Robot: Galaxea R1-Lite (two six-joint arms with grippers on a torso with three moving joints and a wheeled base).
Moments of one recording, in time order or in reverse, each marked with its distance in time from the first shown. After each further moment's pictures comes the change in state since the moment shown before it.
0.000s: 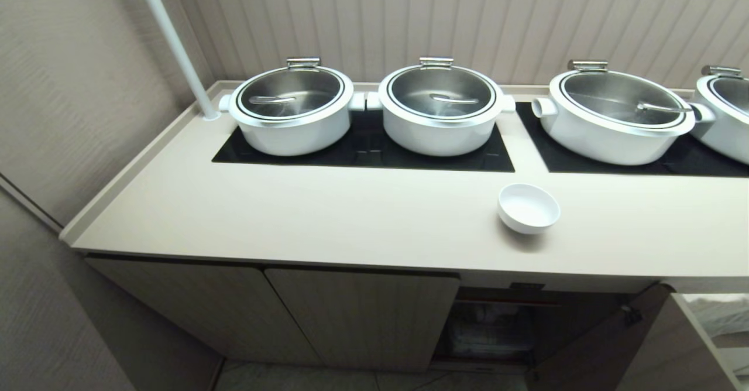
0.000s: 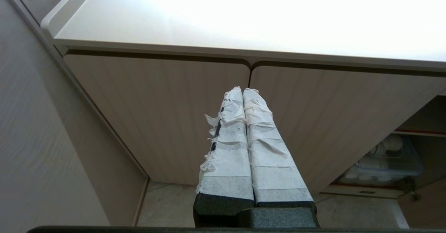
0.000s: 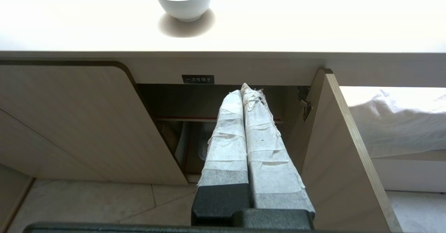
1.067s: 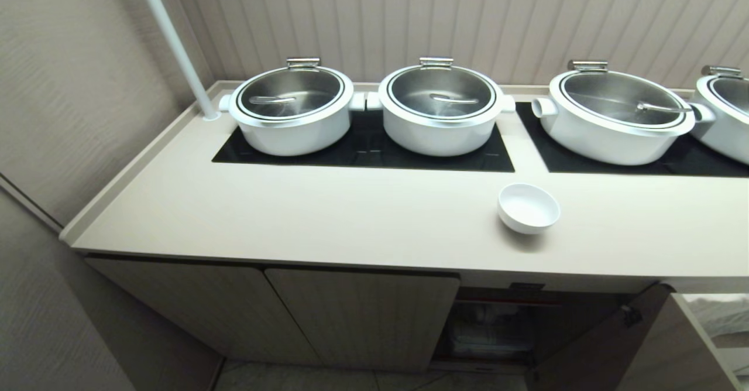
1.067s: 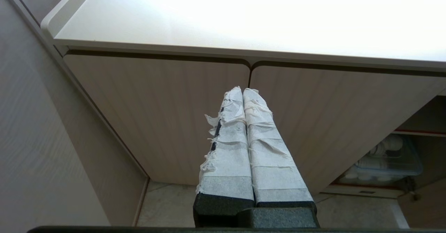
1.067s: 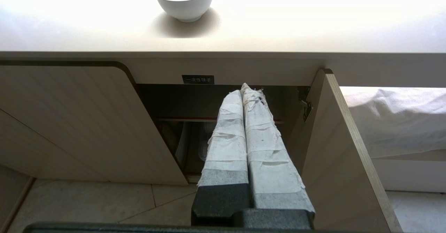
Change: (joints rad) left arm 0.000 0.000 0.000 0.000 0.000 0.000; right arm 0.000 -0.004 0.000 0.000 0.000 0.000
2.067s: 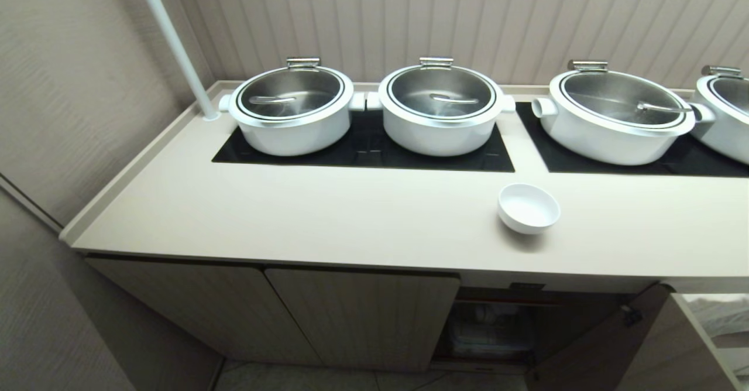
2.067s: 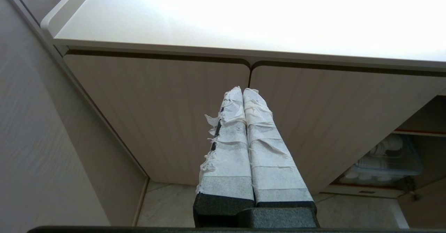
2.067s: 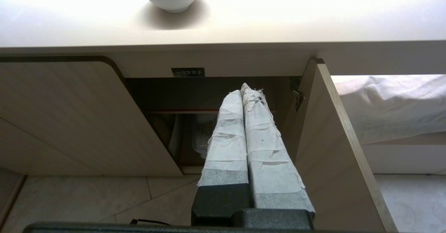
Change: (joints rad) left arm 0.000 0.000 0.000 0.000 0.000 0.000; right arm -0.006 0.106 -0.001 -0.046 -0.034 0.004
